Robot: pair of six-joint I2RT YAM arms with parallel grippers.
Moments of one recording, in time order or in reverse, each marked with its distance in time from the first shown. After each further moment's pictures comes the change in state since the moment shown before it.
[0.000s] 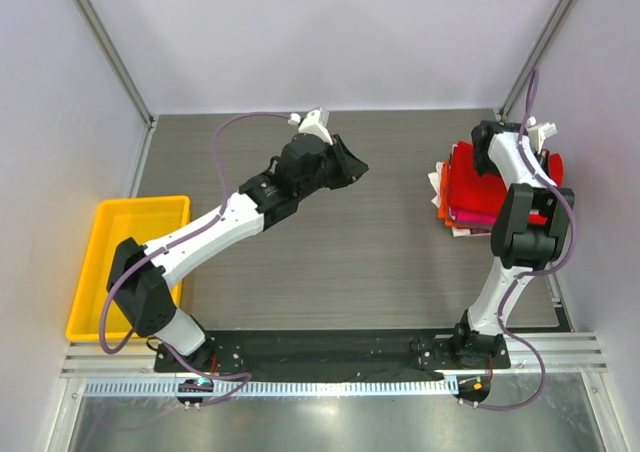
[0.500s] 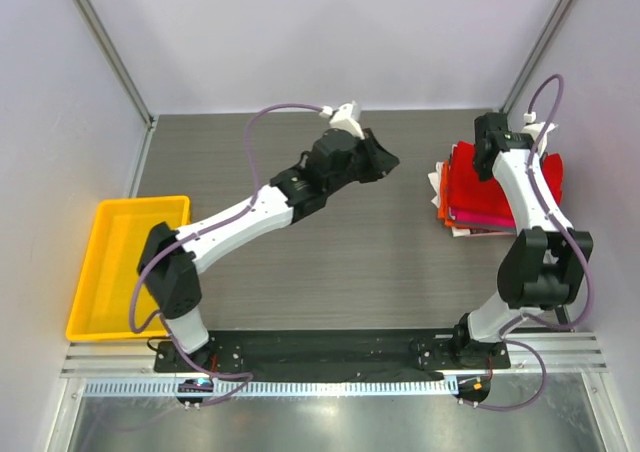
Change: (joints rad) left arm -0.092 0.198 0.204 0.070 -0.009 0.014; right arm 0.061 -0.328 -0.178 0.269 -0.331 -0.203
